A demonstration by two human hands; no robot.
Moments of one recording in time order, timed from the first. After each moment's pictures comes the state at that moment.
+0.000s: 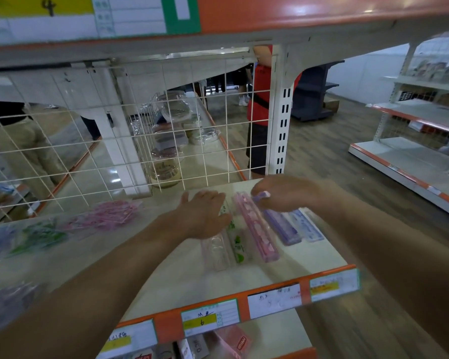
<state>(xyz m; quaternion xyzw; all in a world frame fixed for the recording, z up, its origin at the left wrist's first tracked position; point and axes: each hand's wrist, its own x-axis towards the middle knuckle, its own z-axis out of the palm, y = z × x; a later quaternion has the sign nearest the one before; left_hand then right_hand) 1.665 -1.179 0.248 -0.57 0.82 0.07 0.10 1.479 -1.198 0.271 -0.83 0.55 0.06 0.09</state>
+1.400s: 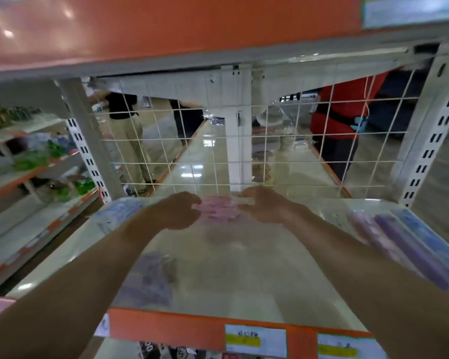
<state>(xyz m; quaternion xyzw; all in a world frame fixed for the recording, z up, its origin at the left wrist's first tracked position) 1.907 -1.171 0.252 -0.73 0.68 0.10 0.01 1.715 -1.246 0.224 -0.83 0.51 -0.08 0.21</state>
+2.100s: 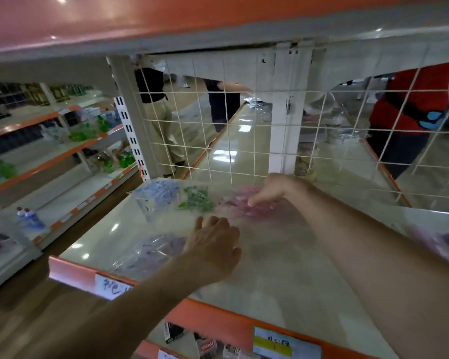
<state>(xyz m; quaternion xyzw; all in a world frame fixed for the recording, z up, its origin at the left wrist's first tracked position) 1.881 -1.107 0.201 -0.72 0.69 -0.02 0.04 1.775 -1.267 0.246 -0.82 0.51 0.07 0.23</state>
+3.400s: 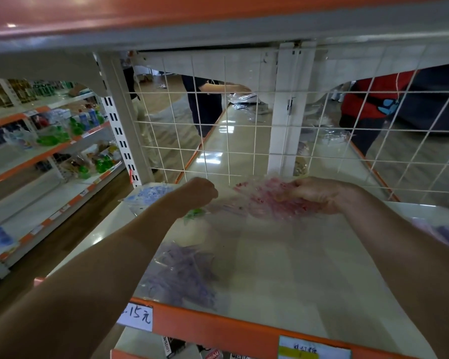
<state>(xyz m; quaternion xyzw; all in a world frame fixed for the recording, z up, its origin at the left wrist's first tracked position) 1.970 -1.204 0.229 -0.77 0.56 0.24 -0.18 1.723 -1.282 0.227 -0.64 0.47 -0.11 0.60</state>
